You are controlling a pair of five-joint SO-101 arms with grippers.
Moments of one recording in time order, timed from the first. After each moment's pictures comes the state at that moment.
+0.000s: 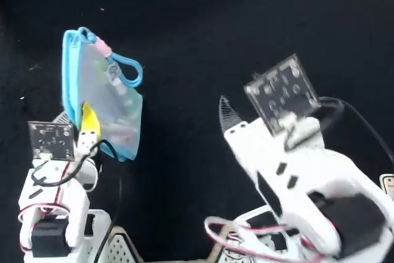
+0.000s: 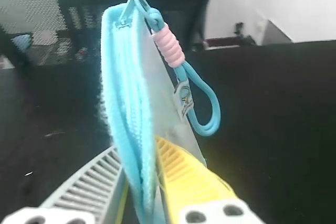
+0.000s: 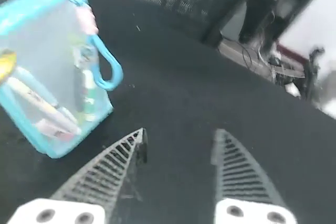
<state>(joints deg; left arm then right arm) -7.7 -102.9 66.3 57.9 -6.5 -20.4 -51.5 -1.8 93.6 11.9</state>
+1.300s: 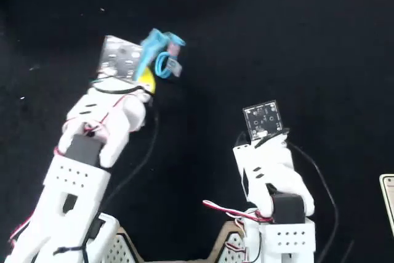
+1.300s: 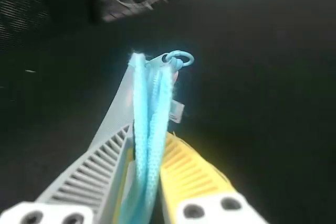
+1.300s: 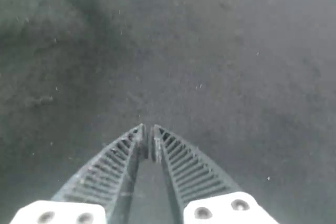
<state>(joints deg) 11.3 -49.3 50.1 36.0 -6.5 -1.1 -91.8 81.9 61.8 13.5</state>
